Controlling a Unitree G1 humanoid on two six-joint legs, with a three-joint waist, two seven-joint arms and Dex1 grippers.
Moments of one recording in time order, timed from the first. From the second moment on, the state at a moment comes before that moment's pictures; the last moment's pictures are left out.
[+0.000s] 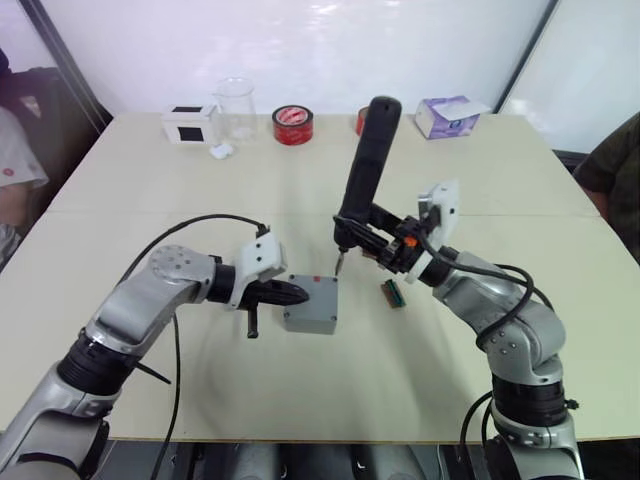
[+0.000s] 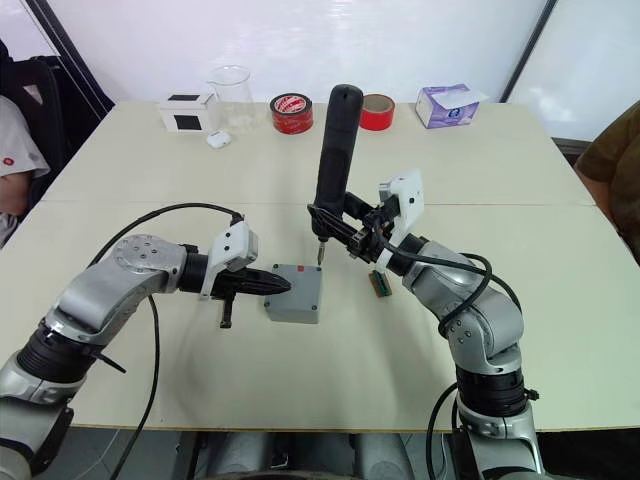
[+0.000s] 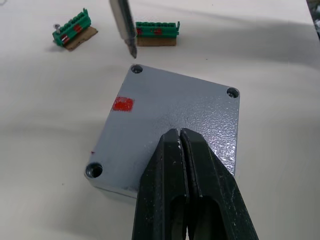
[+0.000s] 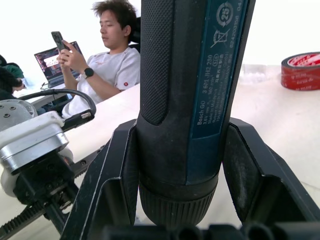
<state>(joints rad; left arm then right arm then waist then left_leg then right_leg) -0.52 0.74 -0.29 -0.26 -0.40 0.64 -1.07 -0.40 -0.30 -0.05 -0.45 0.65 0.71 0.48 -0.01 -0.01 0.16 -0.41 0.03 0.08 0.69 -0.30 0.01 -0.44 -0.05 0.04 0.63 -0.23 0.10</state>
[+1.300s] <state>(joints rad) -0.48 0.72 -0.29 -0.26 -0.37 0.62 -1.06 -0.32 -0.29 0.12 -0.41 0.43 0.51 0.46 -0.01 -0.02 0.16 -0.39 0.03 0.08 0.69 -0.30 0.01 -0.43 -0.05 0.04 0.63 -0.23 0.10</state>
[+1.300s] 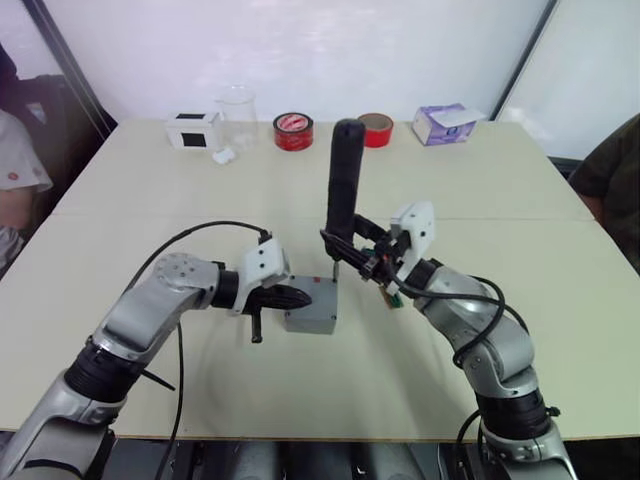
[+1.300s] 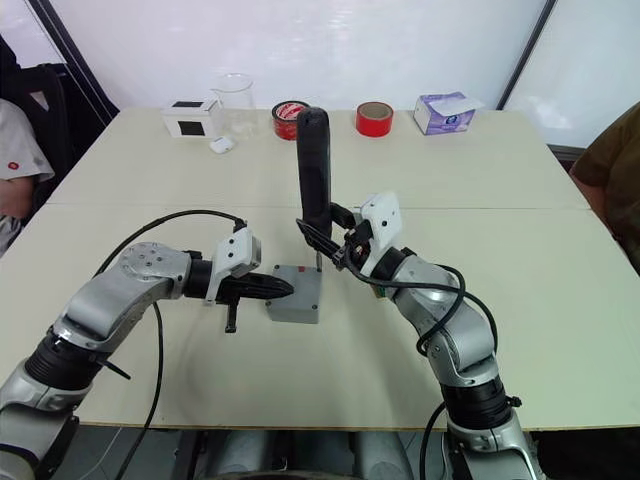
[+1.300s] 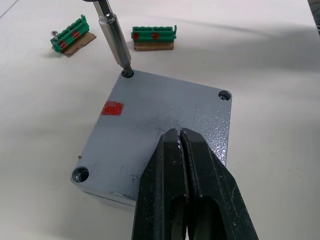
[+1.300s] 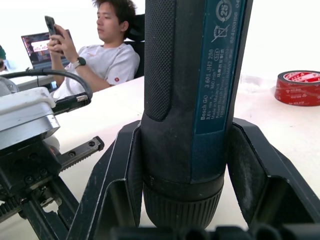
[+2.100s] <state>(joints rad) -0.44 0.72 -0.29 -0.25 -0.34 0.60 -1.07 -0.24 -0.28 0.14 -0.41 0.39 0.42 0.44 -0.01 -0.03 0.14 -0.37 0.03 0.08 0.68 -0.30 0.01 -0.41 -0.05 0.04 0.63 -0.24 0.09</state>
